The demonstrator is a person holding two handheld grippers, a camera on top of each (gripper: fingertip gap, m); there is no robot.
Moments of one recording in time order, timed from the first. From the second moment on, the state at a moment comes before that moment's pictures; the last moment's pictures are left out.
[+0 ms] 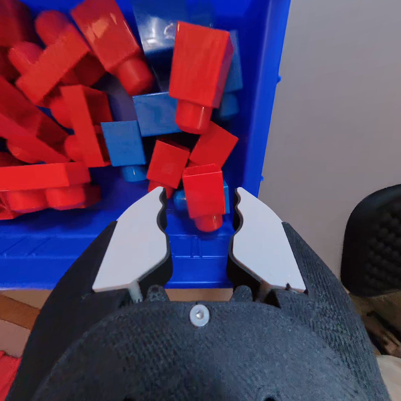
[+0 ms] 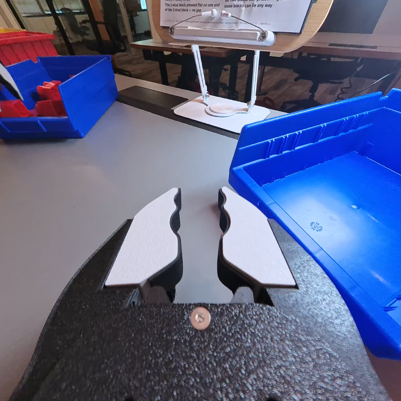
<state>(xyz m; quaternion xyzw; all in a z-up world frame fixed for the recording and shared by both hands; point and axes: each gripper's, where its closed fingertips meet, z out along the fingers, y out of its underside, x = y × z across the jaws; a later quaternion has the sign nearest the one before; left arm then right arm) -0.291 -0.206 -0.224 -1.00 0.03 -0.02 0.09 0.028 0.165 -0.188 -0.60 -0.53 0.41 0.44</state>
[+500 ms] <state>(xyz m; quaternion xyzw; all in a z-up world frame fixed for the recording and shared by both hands) -0.374 -0.185 -0.199 -0.98 -0.07 0.12 0.12 0.026 0.161 -0.196 -0.60 -0.54 0.42 0.42</state>
